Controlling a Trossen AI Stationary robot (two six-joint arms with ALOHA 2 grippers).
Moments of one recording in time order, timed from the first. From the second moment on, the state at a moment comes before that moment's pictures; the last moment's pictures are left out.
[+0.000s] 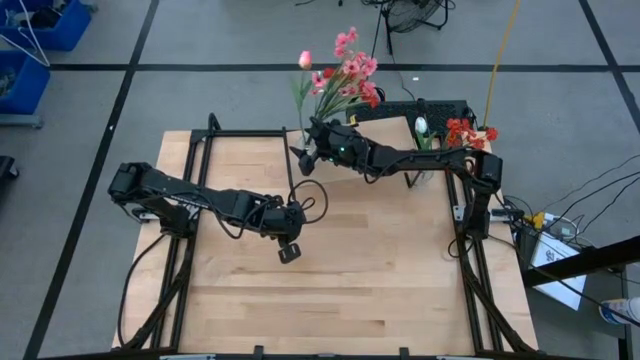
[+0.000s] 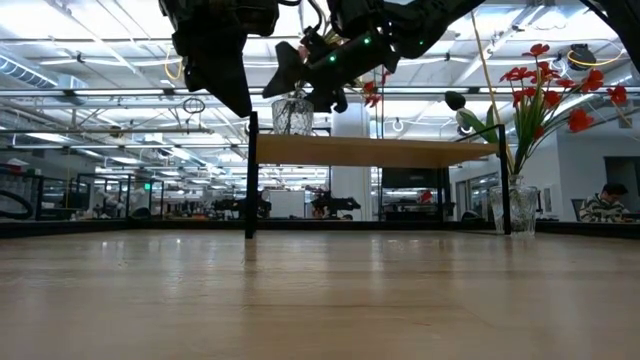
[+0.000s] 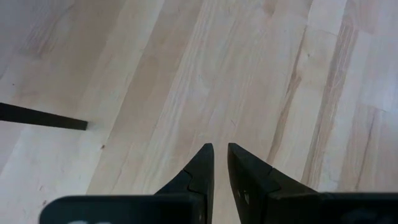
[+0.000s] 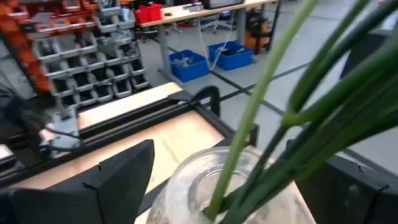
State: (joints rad) left arm -0.18 1.56 1.22 -0.74 -0.13 -0.50; right arm -0.29 1.86 1.36 0.26 0.23 0.15
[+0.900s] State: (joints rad) left arm -0.19 1.56 1.22 -0.72 -0.16 -0.47; right arm -0.20 1.76 1.34 0.01 0.42 0.11
